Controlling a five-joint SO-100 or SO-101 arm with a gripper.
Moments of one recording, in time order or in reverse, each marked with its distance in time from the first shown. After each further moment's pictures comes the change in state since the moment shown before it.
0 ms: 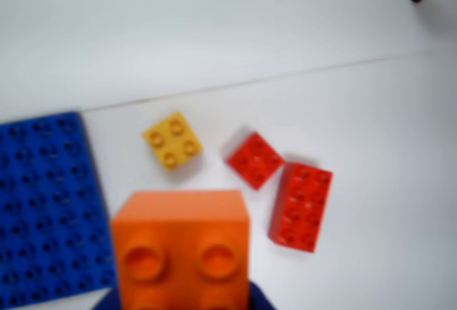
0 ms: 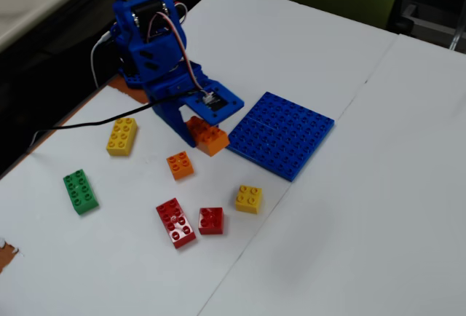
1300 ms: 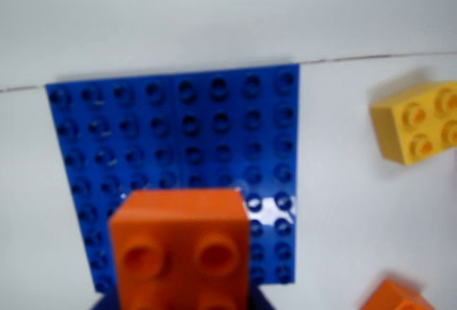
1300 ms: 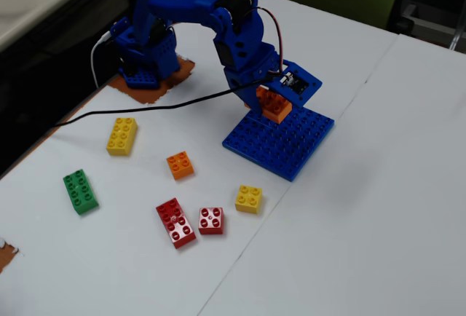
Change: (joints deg) arm -21.6 -5.6 5.9 2.0 17.1
